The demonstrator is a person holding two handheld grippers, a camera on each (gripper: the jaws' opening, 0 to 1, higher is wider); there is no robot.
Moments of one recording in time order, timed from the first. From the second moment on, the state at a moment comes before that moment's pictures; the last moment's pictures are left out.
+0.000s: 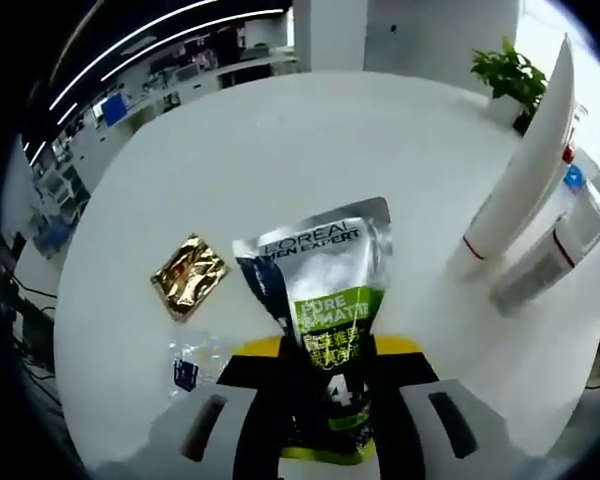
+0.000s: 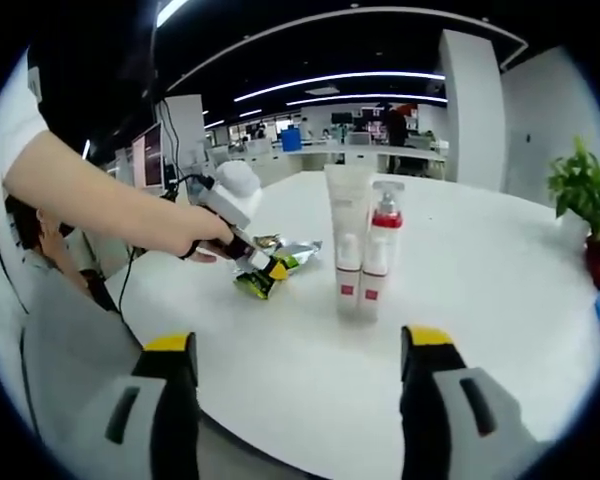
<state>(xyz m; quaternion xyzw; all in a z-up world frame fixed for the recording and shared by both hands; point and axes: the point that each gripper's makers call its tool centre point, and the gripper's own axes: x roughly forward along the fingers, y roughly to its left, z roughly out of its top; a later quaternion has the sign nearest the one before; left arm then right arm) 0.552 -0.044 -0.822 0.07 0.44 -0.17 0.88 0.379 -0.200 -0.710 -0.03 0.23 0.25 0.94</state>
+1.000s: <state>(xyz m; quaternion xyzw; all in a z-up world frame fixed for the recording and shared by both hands) 0.529 -0.052 -0.783 -0.01 0.40 -0.19 0.90 0.377 -0.197 -0.712 -0.05 0.23 0.26 0.94</state>
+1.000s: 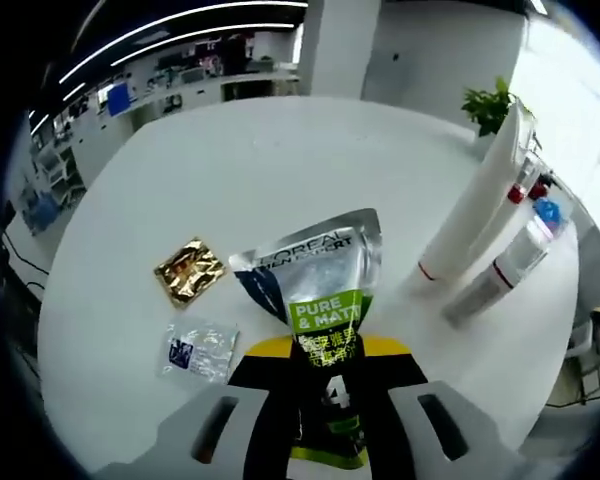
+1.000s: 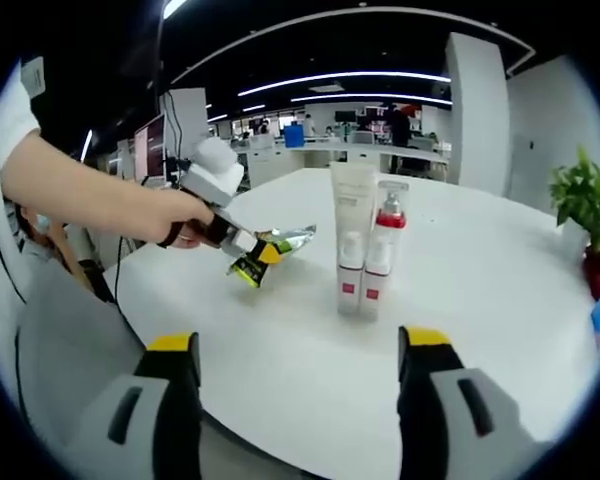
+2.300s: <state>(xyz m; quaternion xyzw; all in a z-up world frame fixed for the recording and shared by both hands) 0.444 -0.036 -0.716 0.01 0.29 -0.26 0.92 0.373 -0.188 -0.716 -0.09 0.24 0.28 0.93</state>
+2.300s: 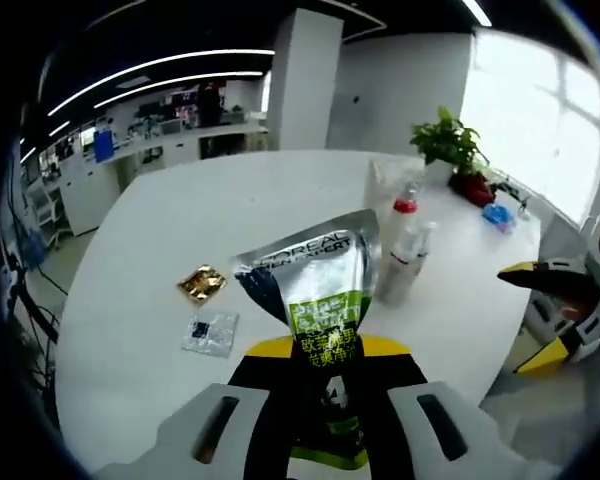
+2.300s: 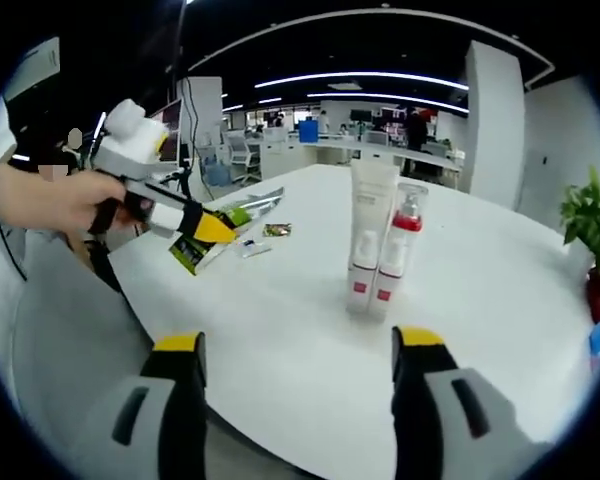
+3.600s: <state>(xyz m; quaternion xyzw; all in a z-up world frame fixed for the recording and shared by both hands) 0.372 -0.063 -0.658 0.05 0.20 -0.36 0.91 0.390 -0.101 -0.619 0.24 0.13 0.35 0.90</state>
